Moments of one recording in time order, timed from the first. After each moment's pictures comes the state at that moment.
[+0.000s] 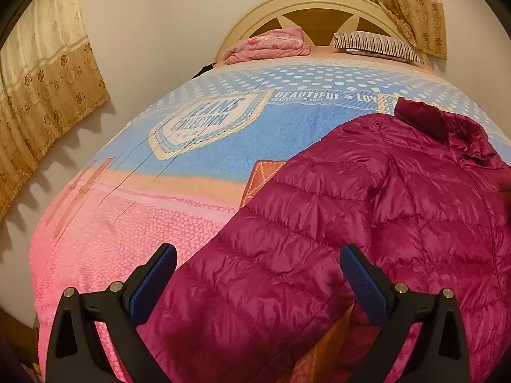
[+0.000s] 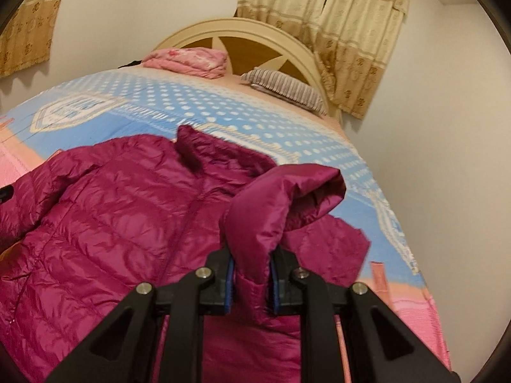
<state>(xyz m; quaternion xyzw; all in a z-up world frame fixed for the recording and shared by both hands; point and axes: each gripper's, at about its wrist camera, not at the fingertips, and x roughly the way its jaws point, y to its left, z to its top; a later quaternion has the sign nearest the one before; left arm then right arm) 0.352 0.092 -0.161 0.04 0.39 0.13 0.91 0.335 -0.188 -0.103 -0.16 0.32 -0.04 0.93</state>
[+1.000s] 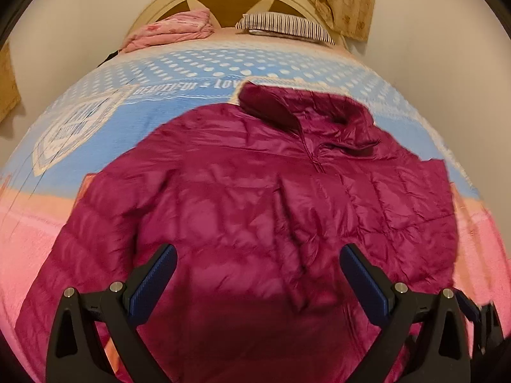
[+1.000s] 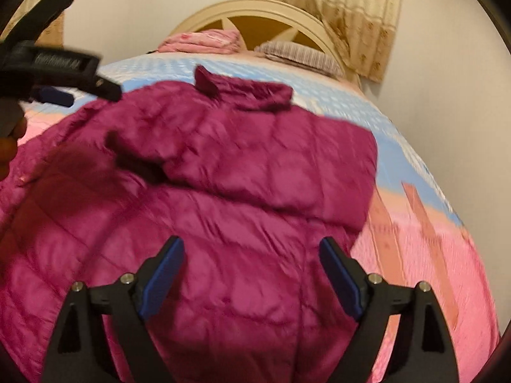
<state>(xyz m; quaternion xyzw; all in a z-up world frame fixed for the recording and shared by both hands) 0.399 -0.077 -0.155 -0.01 0.44 -0.07 0.89 0.257 -0.237 -0.183 -0.09 0.36 0.01 0.93</state>
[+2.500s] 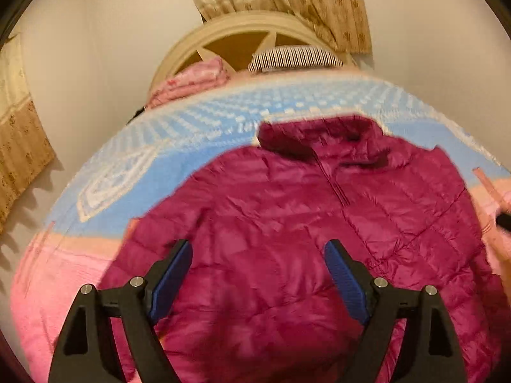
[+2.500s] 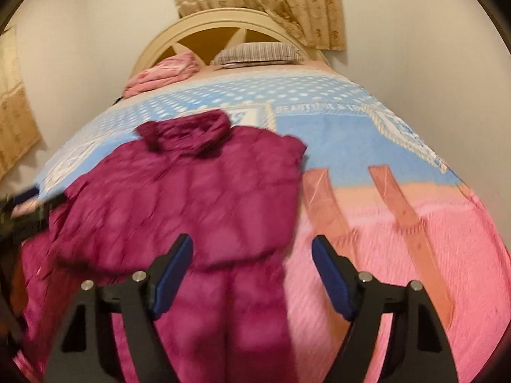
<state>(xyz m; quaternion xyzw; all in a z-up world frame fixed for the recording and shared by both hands) 0.375 -0.100 -0.148 0.10 0.35 0.00 0.93 0.300 -0.333 -0.130 0.07 0.35 -0.02 0.93</state>
